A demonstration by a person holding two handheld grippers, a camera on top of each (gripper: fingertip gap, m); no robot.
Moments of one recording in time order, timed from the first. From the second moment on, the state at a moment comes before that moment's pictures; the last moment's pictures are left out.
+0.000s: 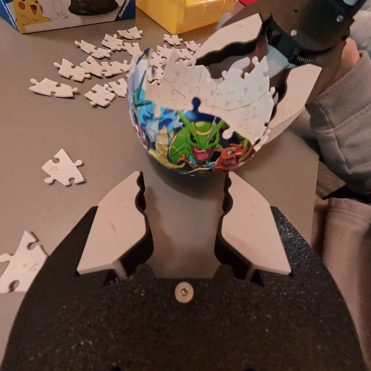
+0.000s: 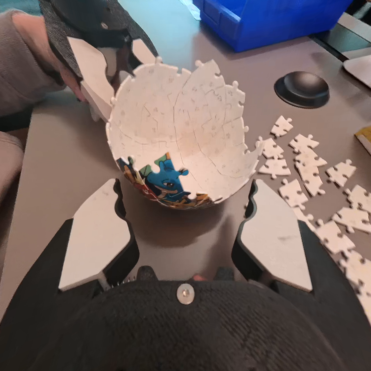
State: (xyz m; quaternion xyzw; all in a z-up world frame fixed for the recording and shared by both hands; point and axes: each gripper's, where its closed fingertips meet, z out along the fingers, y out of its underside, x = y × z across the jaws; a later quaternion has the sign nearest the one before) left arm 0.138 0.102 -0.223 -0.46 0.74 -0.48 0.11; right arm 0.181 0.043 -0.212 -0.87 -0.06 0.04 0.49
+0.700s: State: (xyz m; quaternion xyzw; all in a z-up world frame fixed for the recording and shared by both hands) left arm 0.126 0.103 -0.225 -0.43 0.78 -0.45 0.12; right arm 0.185 0.065 -0.217 -0.87 -0.10 -0.06 0.49
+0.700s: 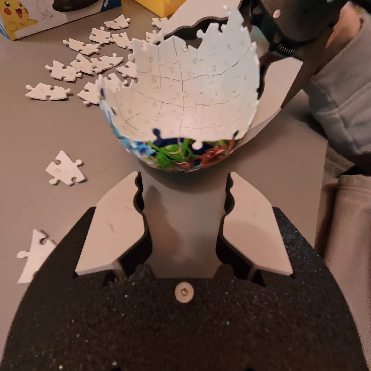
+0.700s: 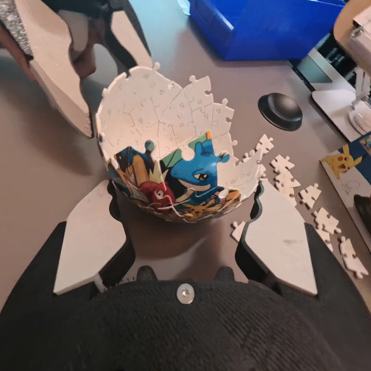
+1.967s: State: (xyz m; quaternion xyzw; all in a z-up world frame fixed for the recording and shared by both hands) left arm 0.147 0.100 -0.237 -0.46 0.76 -0.45 0.10; right arm 0.194 0.055 -0.225 -0.90 -0.05 0.04 0.44
